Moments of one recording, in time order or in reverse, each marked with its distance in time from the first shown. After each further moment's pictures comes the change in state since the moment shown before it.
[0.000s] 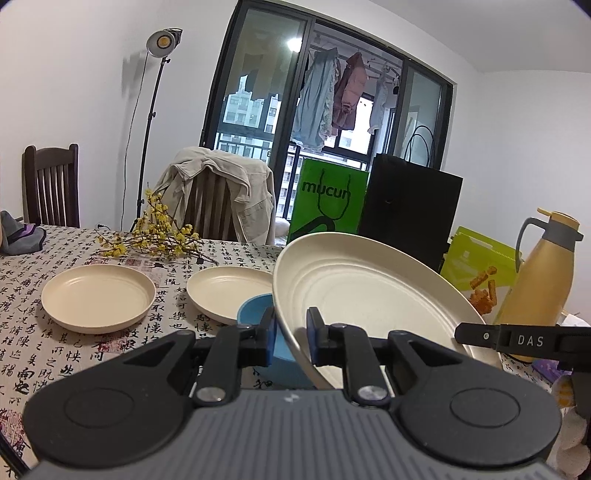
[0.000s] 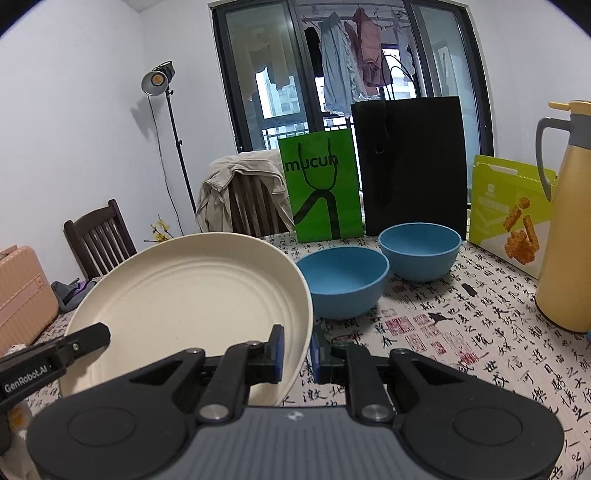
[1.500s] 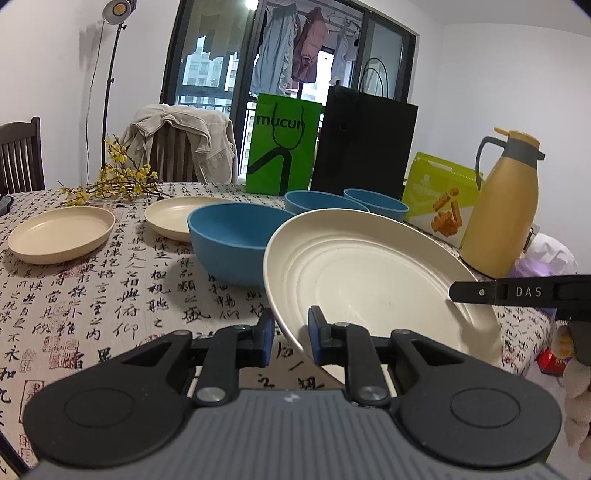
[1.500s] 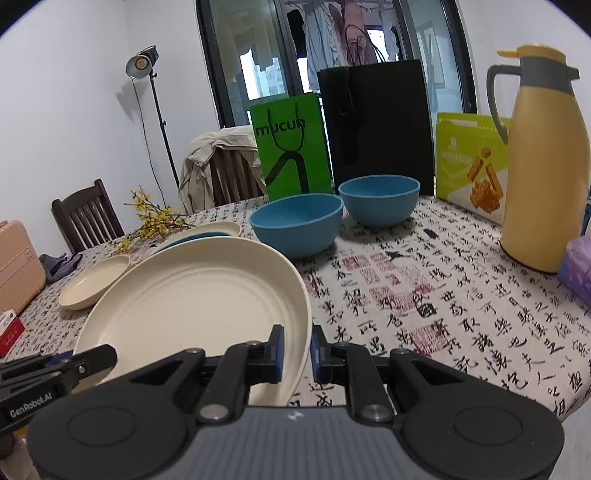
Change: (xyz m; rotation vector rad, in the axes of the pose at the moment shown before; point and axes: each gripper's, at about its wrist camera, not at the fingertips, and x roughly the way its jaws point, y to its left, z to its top) left arm -0.008 -0.024 -0.078 0.083 0.148 -0.101; right arm -0.023 -0.046 -0.065 0.024 0.070 -0.031
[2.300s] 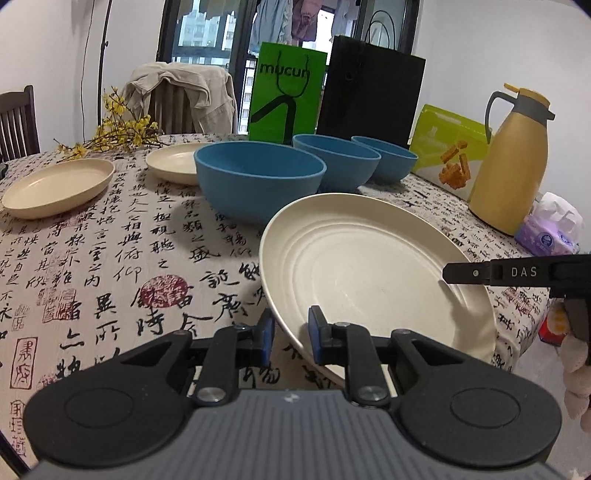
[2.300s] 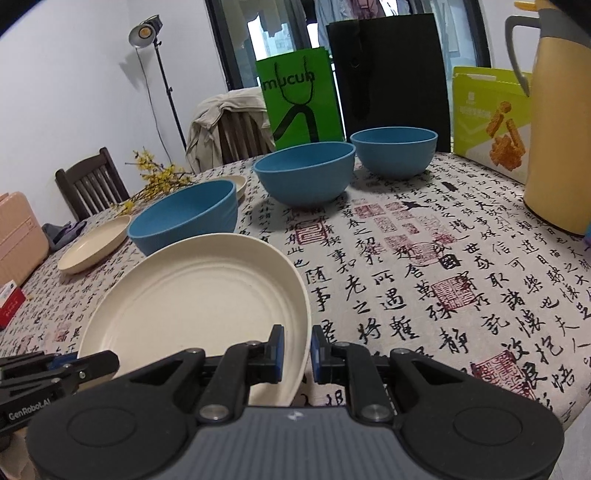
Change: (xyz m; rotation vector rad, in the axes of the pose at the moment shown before) left arm 0.016 0.016 -0.025 0.005 0.149 -0.001; right arm 0.039 -0.003 -0.022 -0.014 0.126 0.044
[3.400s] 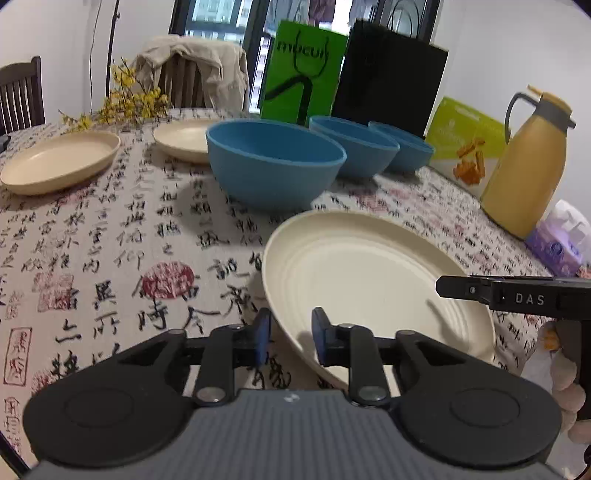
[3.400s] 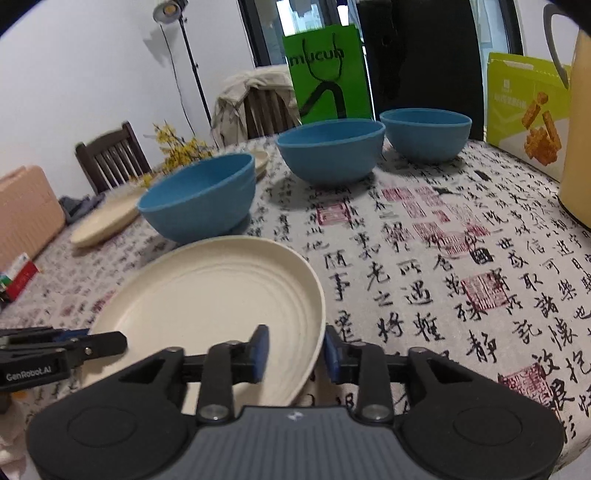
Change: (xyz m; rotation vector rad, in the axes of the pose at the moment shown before) left arm 0.013 0.013 0.011 -0.066 0.053 0.002; right arm 0.016 -0.005 0.000 -0.061 0.024 0.084
